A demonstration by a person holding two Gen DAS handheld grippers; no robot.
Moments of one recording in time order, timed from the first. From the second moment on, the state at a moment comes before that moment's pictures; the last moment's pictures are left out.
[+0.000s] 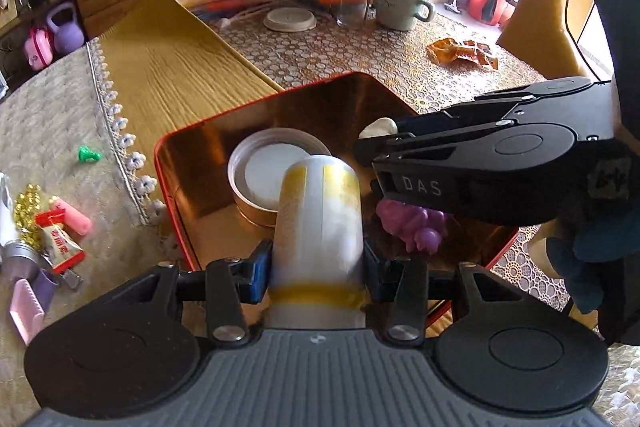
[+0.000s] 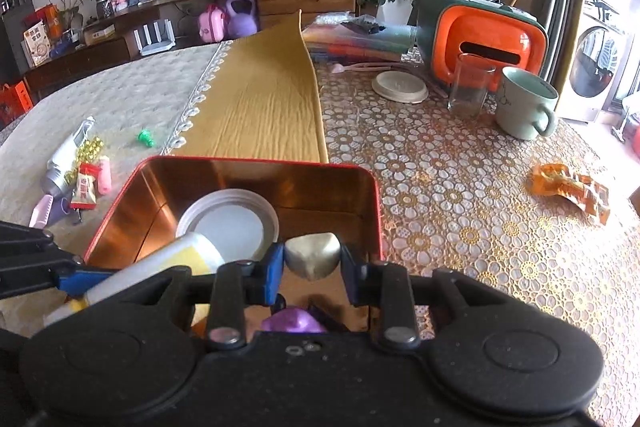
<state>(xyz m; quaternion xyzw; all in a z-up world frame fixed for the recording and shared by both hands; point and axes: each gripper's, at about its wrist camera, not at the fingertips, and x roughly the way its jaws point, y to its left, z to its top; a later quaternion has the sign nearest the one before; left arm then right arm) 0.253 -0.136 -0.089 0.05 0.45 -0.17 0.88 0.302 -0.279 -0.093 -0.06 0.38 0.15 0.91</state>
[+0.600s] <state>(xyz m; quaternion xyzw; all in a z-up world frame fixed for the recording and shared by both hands) 0.238 -0.137 -0.084 0.06 0.42 -0.20 0.88 0.299 -0.282 -0.092 -0.05 0.39 0.14 0.91</state>
